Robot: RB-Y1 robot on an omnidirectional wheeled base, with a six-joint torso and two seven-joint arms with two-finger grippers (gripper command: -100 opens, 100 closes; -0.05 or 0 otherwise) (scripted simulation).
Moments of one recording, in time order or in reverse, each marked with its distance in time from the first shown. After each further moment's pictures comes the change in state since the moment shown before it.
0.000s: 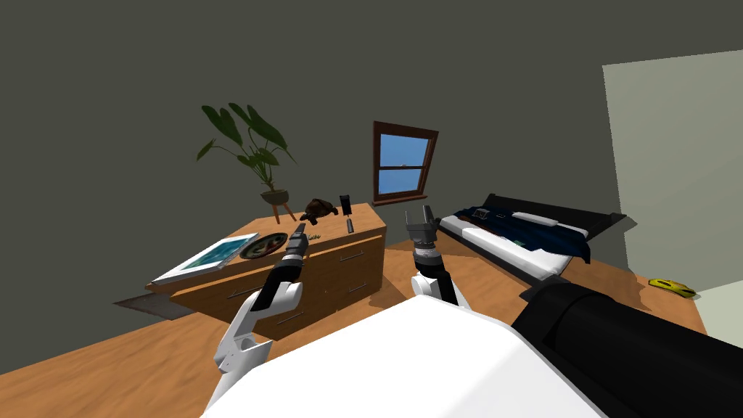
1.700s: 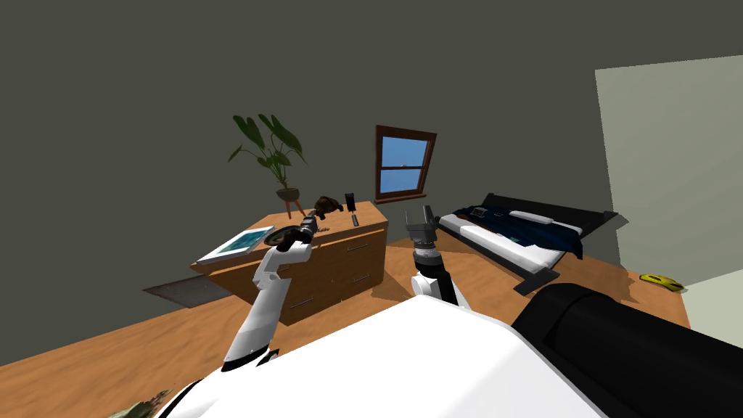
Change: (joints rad) left arm -0.449 0.048 0.037 0.283 0.079 0.401 0.073; right arm 0.000 0.000 0.000 0.000 0.000 0.000 0.000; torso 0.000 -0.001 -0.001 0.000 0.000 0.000
